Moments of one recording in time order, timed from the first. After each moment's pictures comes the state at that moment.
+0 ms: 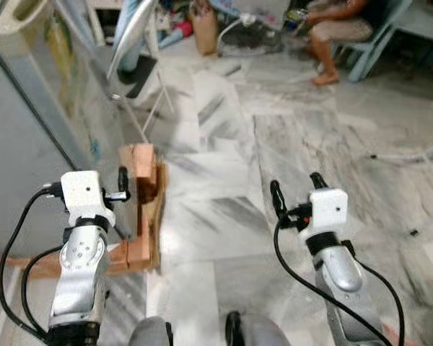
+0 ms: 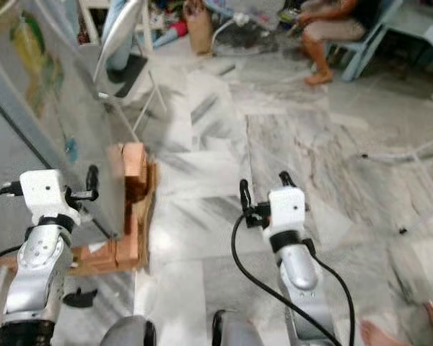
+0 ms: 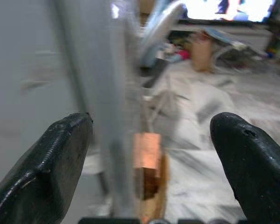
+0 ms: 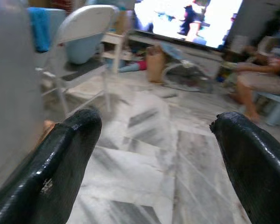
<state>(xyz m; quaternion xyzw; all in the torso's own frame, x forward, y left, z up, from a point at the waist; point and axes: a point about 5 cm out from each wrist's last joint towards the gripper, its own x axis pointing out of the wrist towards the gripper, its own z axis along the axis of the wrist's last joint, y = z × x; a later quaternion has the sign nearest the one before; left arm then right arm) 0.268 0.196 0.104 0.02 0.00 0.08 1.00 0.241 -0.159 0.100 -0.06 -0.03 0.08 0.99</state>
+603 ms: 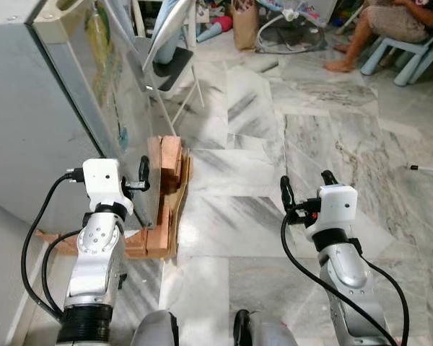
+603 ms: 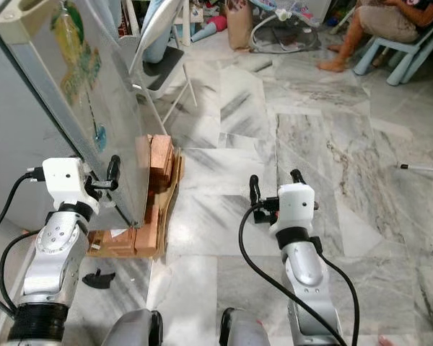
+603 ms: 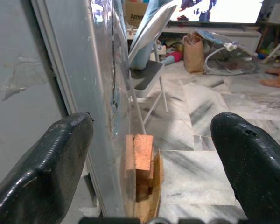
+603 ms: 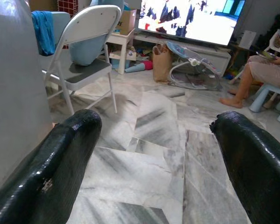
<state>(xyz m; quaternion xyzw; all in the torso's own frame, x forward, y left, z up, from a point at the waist) 0.293 0.178 0.111 0.01 -0.01 0.02 1.00 0.245 -0.167 0.103 -0.06 -0.03 0.04 1.00</state>
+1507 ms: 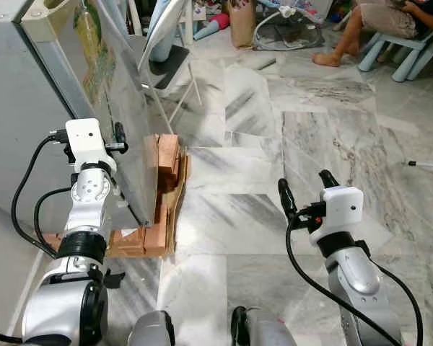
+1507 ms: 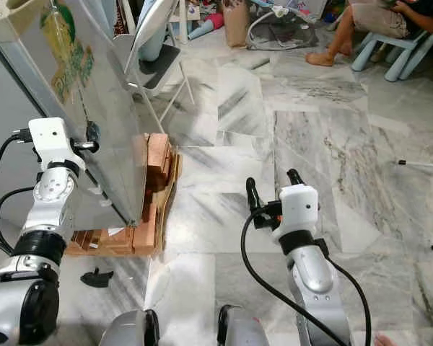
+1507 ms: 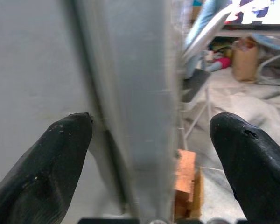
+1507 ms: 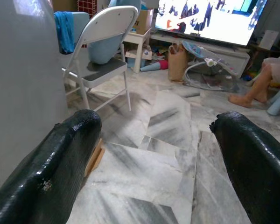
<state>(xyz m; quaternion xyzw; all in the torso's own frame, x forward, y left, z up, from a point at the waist) 0.359 0.222 0.127 0.02 -0.02 0.14 0.99 0.229 -0.167 0.116 -0.05 -0.03 0.08 0.99</state>
